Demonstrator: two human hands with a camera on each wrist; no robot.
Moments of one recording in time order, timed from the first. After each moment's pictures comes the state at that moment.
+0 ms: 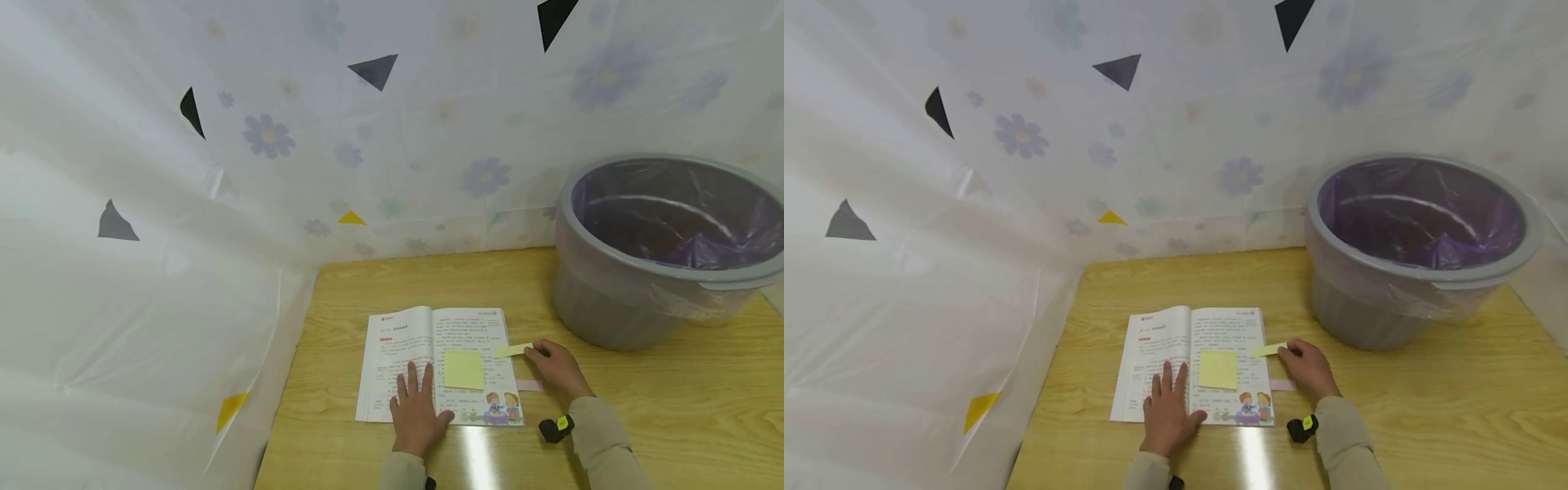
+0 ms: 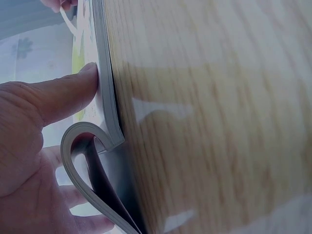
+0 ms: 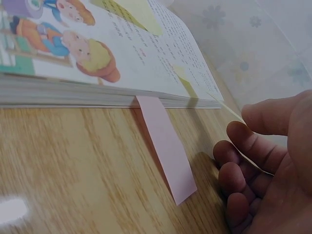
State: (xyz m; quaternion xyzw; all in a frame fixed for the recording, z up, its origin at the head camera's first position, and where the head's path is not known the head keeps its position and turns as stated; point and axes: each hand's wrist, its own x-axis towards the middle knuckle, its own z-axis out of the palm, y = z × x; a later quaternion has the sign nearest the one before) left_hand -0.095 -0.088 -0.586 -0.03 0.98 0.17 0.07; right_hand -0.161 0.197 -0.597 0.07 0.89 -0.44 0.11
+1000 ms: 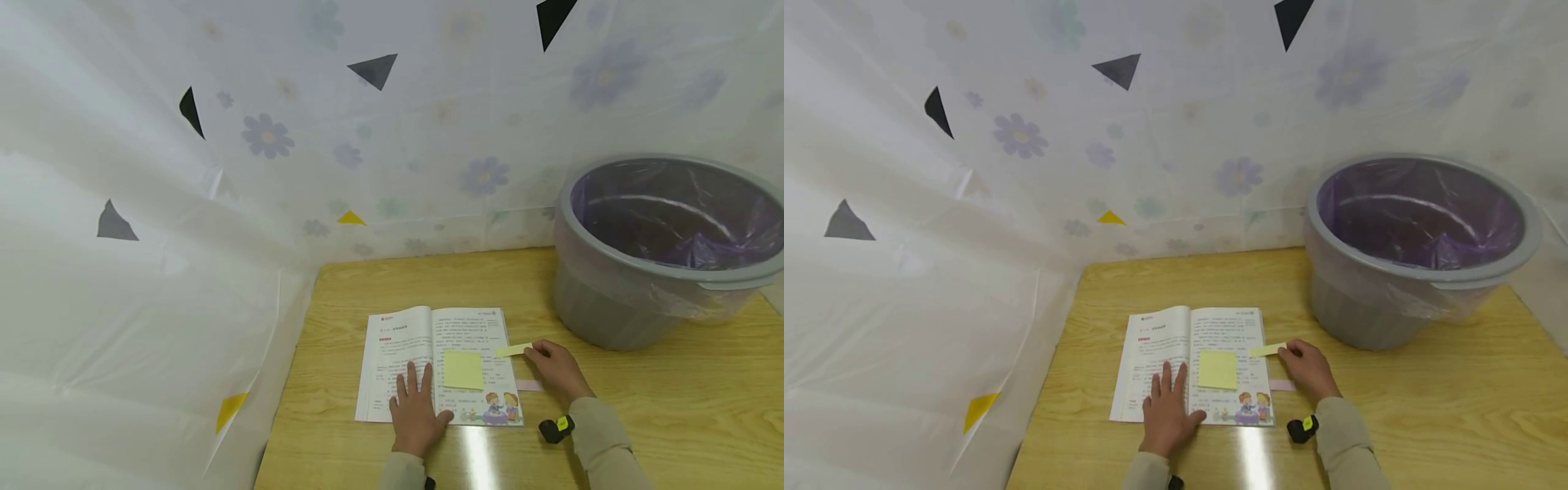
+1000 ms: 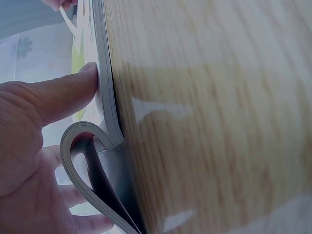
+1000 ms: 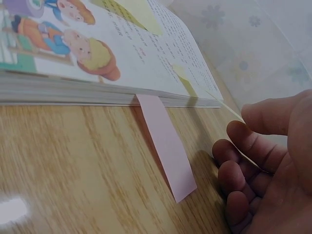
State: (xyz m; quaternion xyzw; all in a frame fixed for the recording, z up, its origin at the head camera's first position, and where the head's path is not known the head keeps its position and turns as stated) left_hand -0.095 -0.089 -0.588 -0.03 0.98 0.16 0.06; right_hand -0.159 0.197 -0.598 0.07 0.89 -0.43 0.11
